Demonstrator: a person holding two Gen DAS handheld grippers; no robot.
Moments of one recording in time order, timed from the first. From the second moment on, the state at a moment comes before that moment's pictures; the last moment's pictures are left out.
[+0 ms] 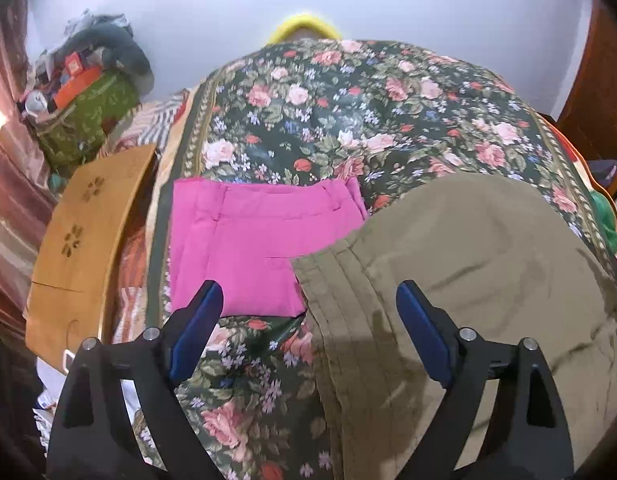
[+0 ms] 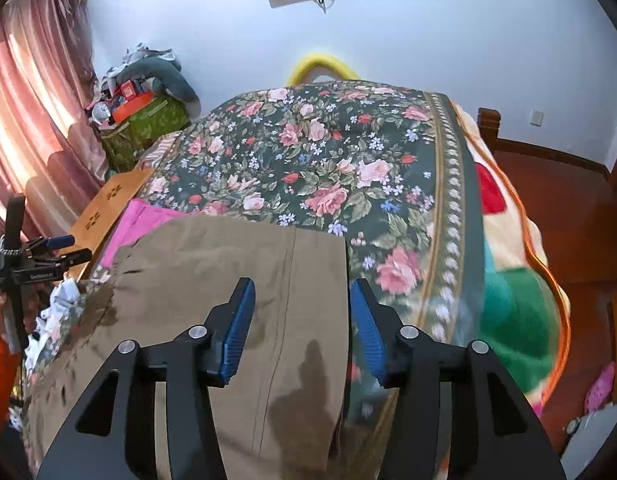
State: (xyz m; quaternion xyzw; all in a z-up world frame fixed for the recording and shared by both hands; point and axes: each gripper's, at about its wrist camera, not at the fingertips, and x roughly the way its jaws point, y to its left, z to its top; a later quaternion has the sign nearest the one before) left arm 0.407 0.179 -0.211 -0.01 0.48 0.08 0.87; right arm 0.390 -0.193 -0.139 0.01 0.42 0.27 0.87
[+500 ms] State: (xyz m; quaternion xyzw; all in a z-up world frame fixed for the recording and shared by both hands) left arm 0.469 0.192 -0.281 -0.06 0.54 0.06 0.84; right arm 0.475 -0.141 -0.227 0.00 0.52 0.24 0.82
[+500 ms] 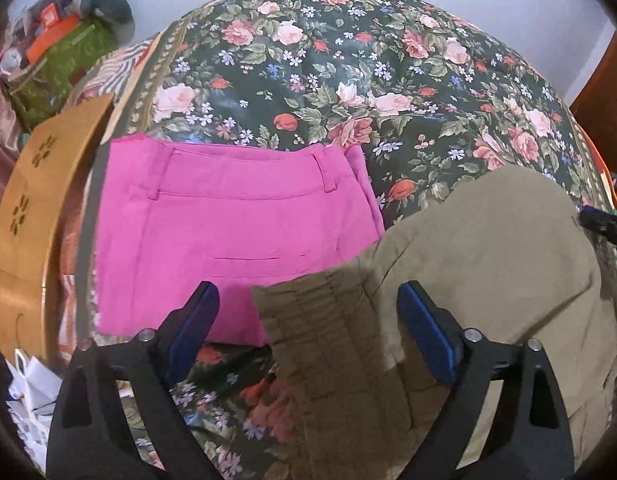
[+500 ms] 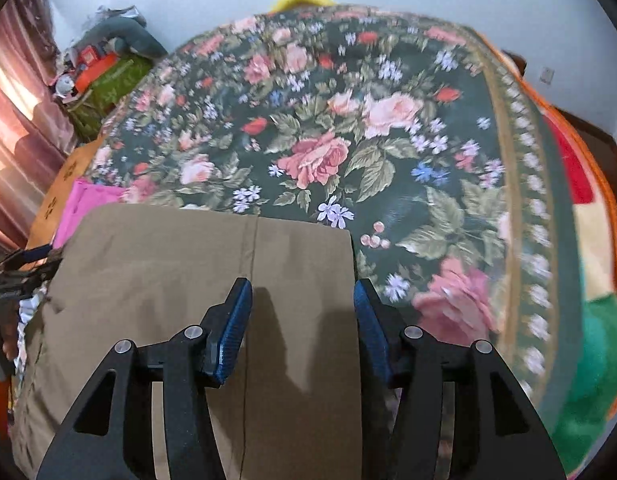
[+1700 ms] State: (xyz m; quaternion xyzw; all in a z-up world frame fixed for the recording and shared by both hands) left arm 0.398 0.152 -0.131 -0.01 0.41 0.00 0.91; right arm 0.398 -0.171 -0.046 -0.02 0.31 0.23 0.92
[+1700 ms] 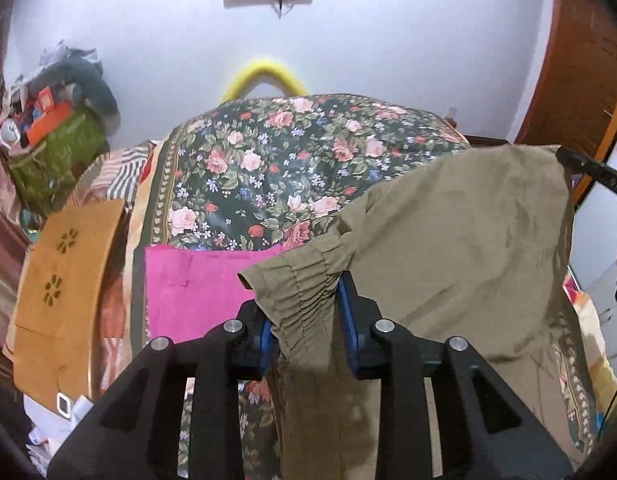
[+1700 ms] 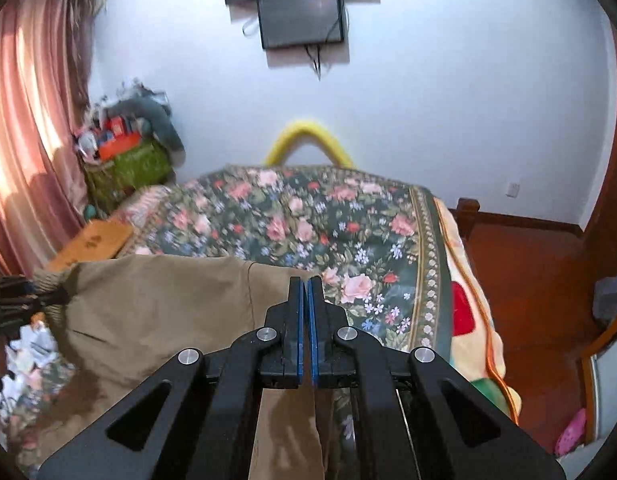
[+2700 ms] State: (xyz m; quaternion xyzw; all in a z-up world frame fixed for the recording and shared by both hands) left arm 0.211 0.145 -0.166 0.02 0.44 0.03 0.90; right arm 0.156 -0.203 -0.099 0.02 0.34 0.28 0.90
